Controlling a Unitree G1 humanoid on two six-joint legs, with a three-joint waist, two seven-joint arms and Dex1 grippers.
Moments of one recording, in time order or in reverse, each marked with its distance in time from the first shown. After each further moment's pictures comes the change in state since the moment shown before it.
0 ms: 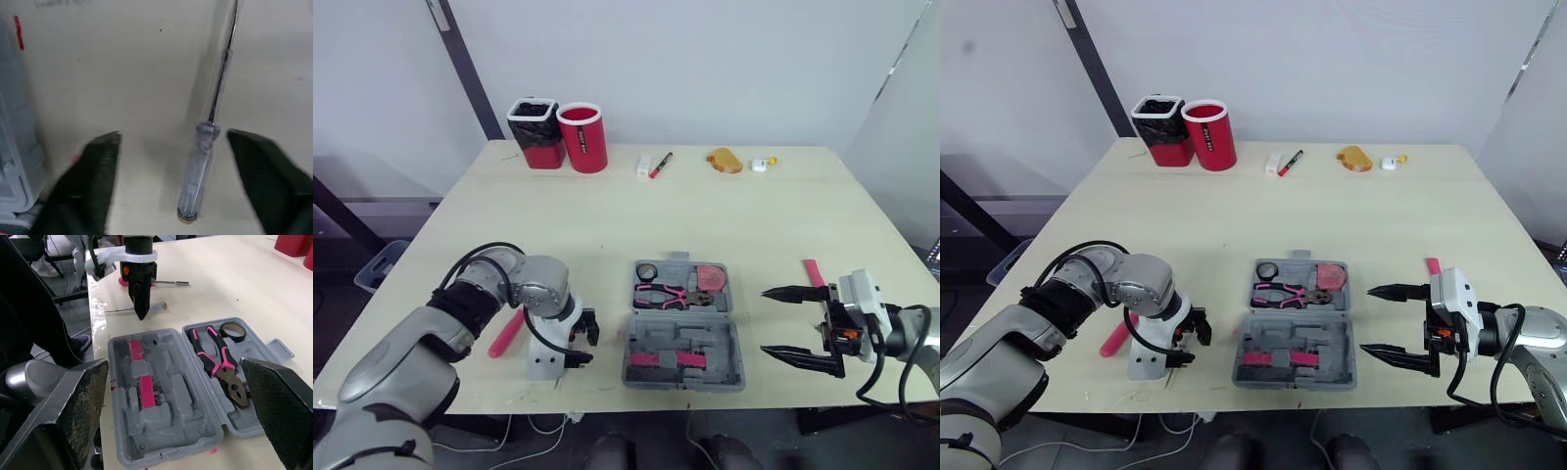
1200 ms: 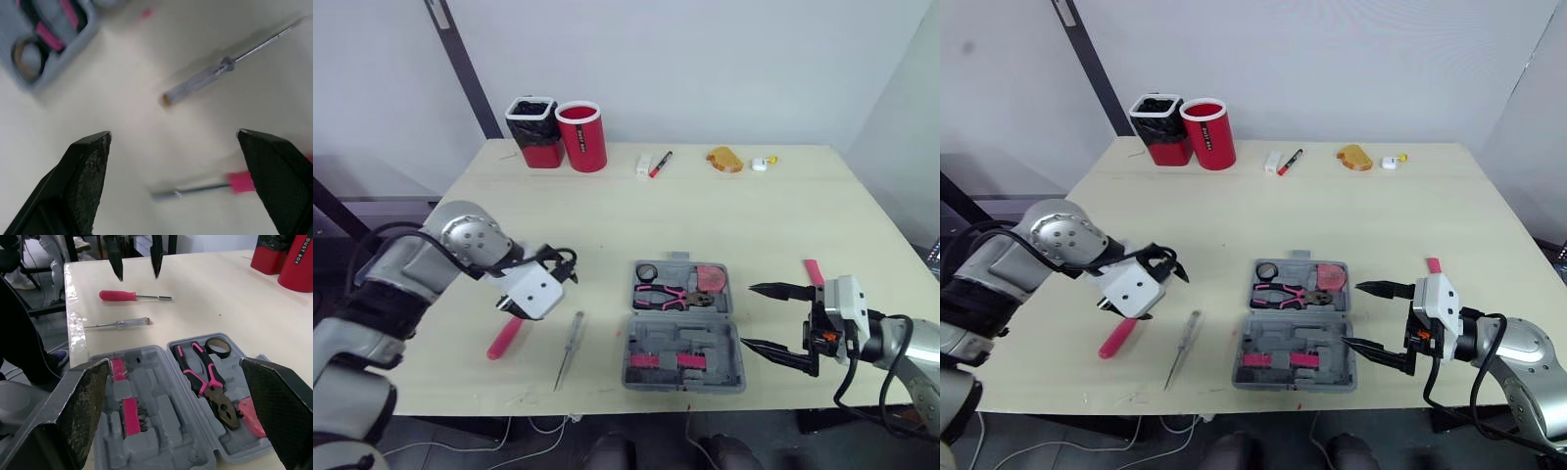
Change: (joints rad) left arm 0.068 0.209 0.256 -0.141 -0.549 0.608 -0.308; right arm 0.029 0.101 0.046 -0.064 -0.054 -0.055 -0.138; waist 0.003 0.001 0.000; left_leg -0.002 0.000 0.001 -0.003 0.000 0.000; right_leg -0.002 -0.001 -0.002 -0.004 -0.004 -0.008
